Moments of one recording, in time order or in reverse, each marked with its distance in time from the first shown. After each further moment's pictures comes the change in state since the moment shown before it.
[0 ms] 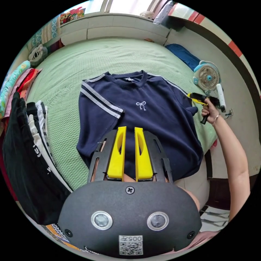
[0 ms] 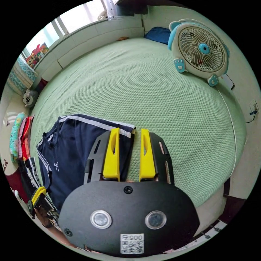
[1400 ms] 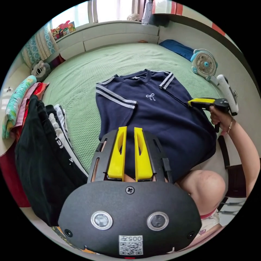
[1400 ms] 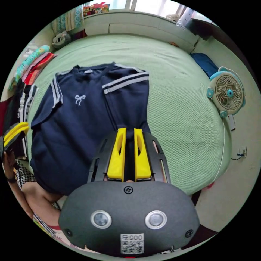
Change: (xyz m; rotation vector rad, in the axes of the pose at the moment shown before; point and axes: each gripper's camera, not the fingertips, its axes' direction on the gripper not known) left arm 0.044 0.158 -0.072 0.036 -0.138 0.136; right arm -0.099 0.197 -0.056 -0.073 0.141 -0.484
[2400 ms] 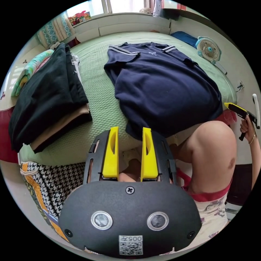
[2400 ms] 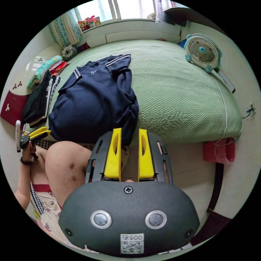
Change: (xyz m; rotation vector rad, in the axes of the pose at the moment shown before) left arm 0.048 0.262 -0.034 -0.083 -0.088 -0.109; right arm 0.088 0.301 -0.043 0.107 -0.213 0.104
